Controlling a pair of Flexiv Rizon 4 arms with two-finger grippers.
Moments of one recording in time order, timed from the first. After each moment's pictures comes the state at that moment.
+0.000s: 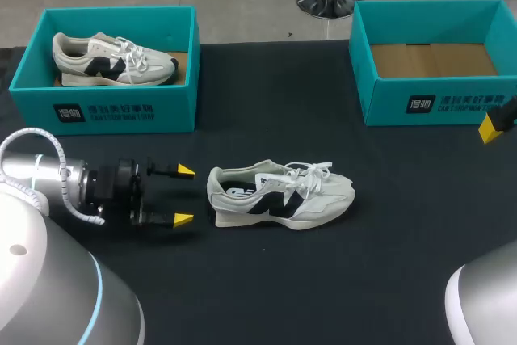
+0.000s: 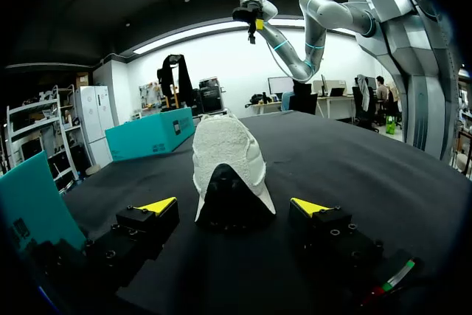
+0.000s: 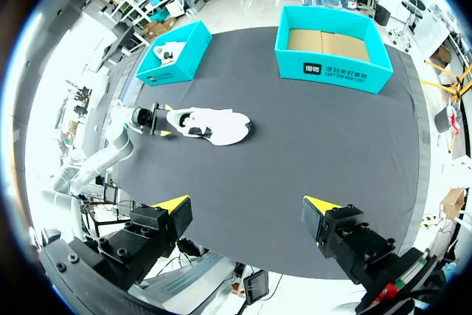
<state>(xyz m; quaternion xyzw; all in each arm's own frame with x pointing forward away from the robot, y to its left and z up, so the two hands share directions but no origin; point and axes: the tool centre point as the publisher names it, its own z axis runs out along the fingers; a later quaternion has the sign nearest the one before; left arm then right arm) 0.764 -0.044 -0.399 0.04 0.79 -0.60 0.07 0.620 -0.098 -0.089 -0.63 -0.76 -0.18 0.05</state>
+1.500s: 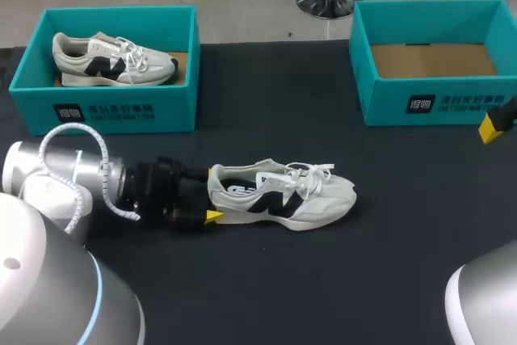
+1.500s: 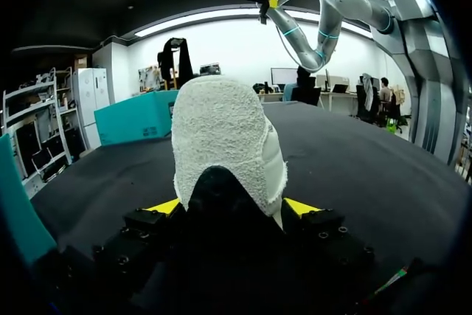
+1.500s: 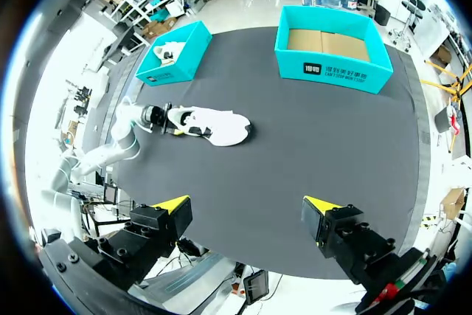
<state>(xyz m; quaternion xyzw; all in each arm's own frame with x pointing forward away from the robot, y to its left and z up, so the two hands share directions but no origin) 0.775 -0.096 -0.425 0.03 0.82 -0.57 0.04 0.620 -0.098 -0.089 -0.63 -0.76 -0.18 0.05</state>
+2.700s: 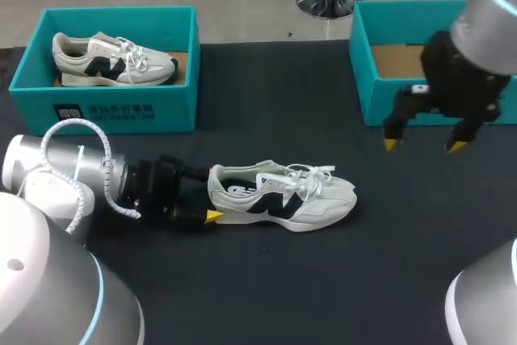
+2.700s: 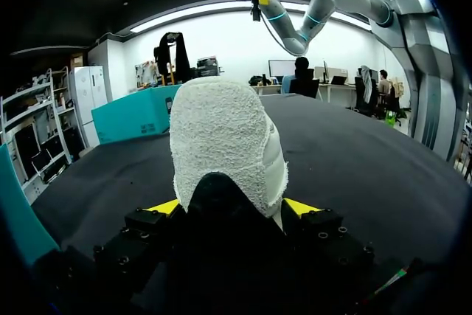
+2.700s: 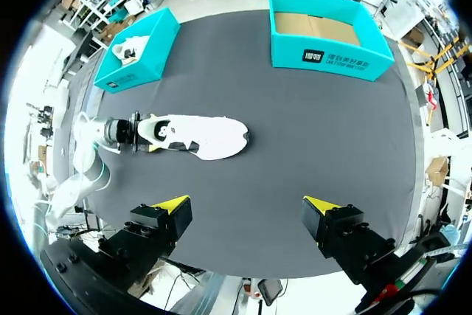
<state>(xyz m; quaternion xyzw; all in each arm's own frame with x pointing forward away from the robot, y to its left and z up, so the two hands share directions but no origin) 0.775 -0.096 -0.424 0.04 0.83 -0.56 0.04 0.669 0.005 -0.155 -0.70 -0.71 -0.08 0.00</state>
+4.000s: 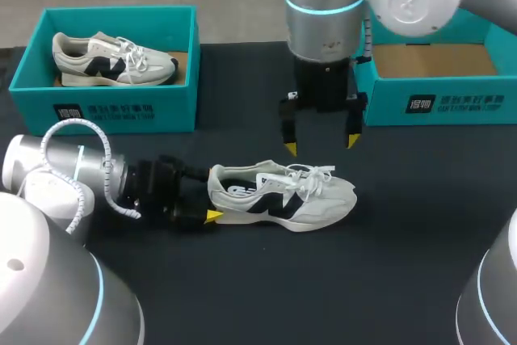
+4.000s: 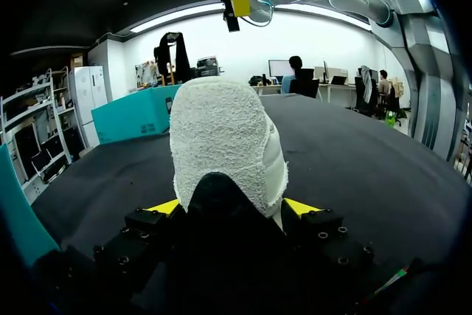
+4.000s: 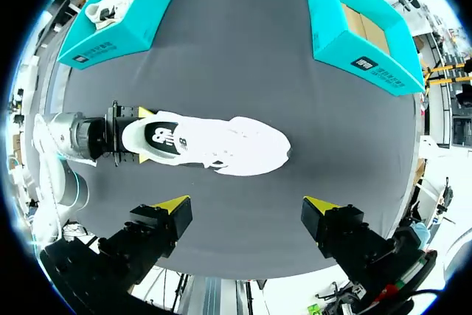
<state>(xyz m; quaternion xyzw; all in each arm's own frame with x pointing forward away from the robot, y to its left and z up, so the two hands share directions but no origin) 0.775 -0.096 -0.424 0.04 0.83 -0.56 0.04 0.737 0.127 -0.229 -0.68 -0.73 0.07 0.00</state>
